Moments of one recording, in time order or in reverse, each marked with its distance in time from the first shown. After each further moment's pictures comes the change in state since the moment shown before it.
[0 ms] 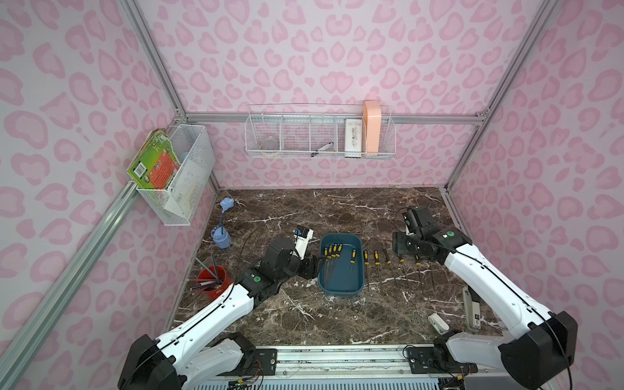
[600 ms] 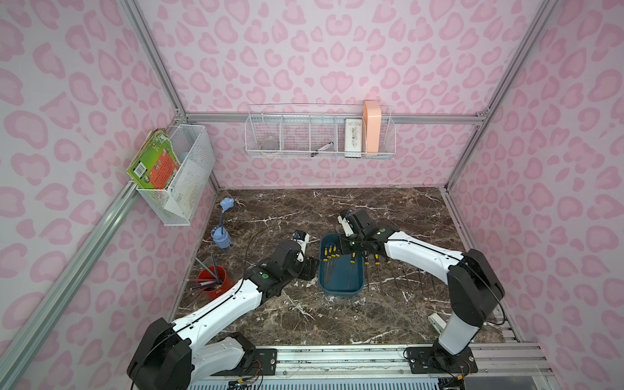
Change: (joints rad) left arm 0.000 0.114 -0.040 0.000 -0.097 -0.067; right arm 0.205 0.531 0.130 0.410 -0.283 -0.001
